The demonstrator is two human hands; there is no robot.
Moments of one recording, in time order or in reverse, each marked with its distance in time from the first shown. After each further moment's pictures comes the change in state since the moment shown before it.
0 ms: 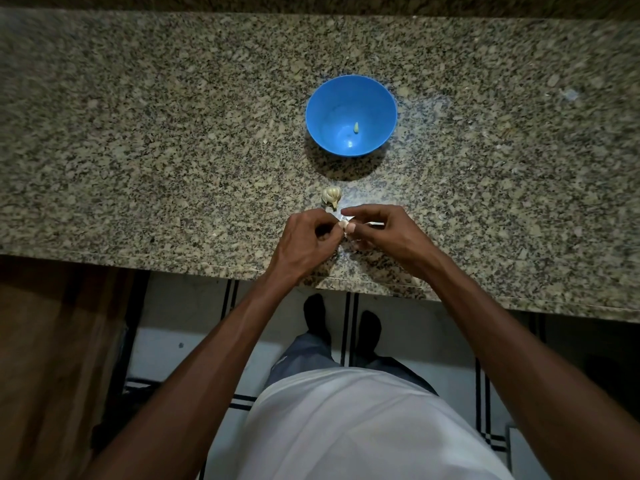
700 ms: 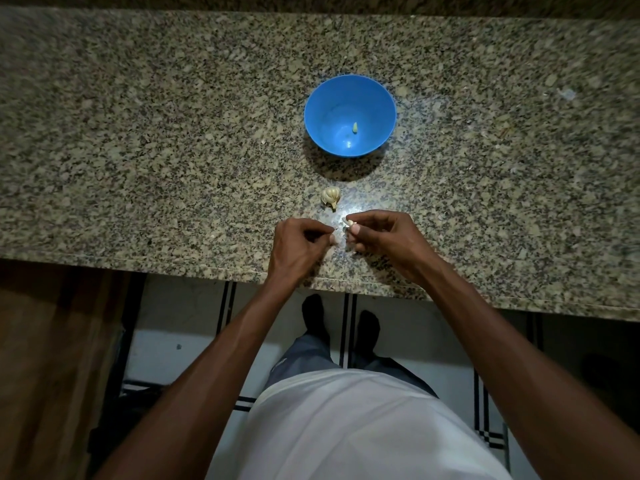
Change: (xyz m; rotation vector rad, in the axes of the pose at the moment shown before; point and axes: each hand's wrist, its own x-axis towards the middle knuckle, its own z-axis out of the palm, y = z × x) left_hand -0.007 -0.013 0.004 -0.149 0.062 -0.237; right_hand 0.000 0.017 0.000 0.222 0.079 0.056
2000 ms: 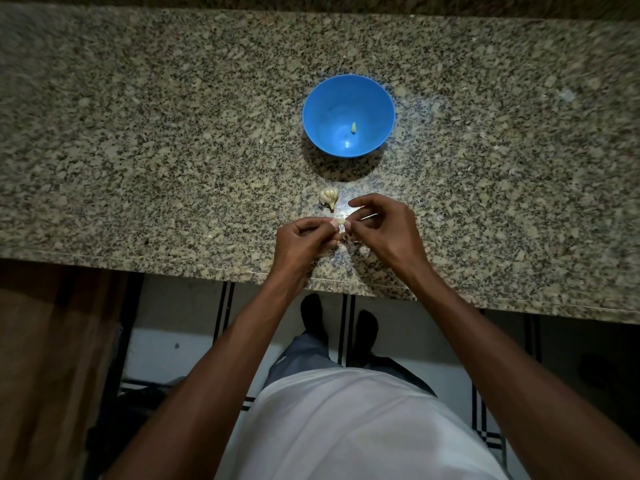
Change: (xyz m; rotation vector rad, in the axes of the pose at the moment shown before) left_hand -0.007 0.018 0.011 -0.796 -0.016 -0.415; right_hand -0.001 -0.012 0.016 -0.485 0.230 -0.280
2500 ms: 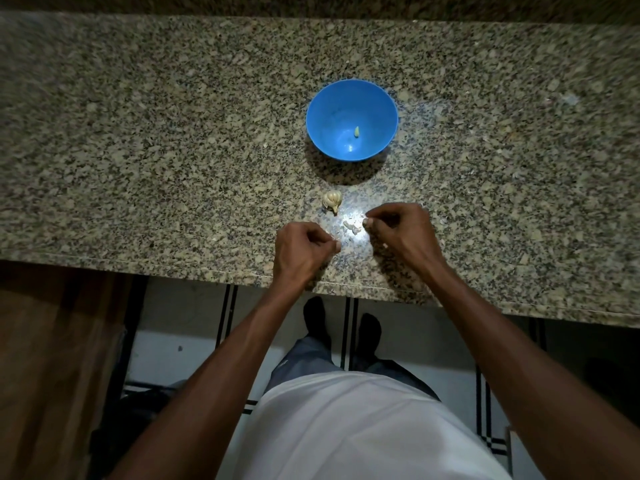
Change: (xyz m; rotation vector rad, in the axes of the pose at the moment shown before) left_hand 0.010 -0.005 -0.014 0.836 0.103 0.352; right_hand 0.012 0.016 -0.021 -0.217 0.029 -0.025
